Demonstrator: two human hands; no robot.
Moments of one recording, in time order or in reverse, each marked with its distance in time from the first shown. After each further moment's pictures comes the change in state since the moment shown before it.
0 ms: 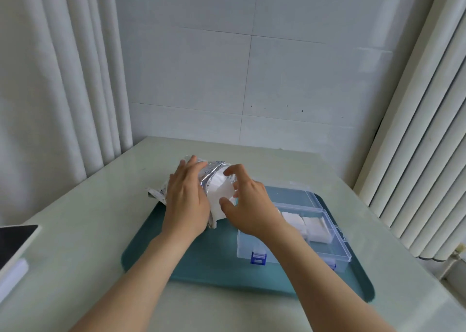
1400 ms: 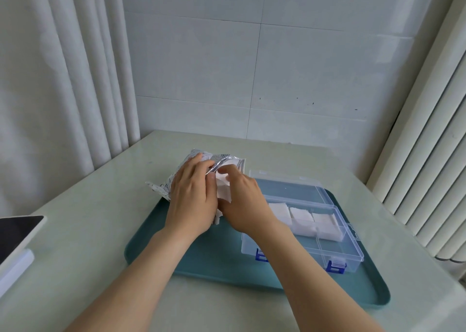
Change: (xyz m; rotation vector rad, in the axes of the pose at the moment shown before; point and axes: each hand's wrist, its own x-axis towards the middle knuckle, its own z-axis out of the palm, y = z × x) left_hand 0.002 -0.015 0.006 0.127 -0.018 0.048; right_hand 0.012 -0.004 0.027 -0.060 -0.040 0.028
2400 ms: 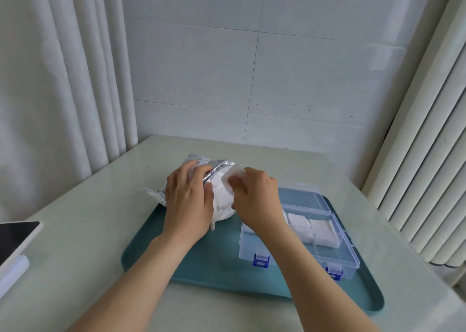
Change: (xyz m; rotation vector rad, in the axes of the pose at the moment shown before) left_hand -0.004 0.000 0.000 0.089 0.079 0.047; right_hand 0.003 0.004 -0.022 0.092 0.277 0.068
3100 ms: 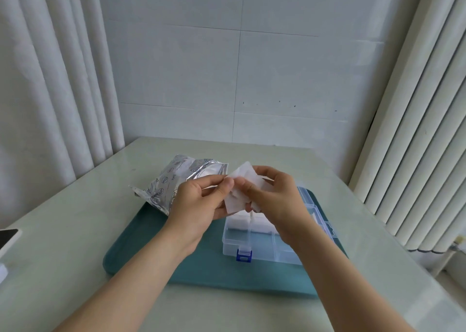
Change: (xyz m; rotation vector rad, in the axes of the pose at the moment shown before) left_hand -0.009 0.076 -0.022 -1.100 -0.359 -0.490; right_hand -0.025 0.030 -0.060 0.736 -0.111 0.273
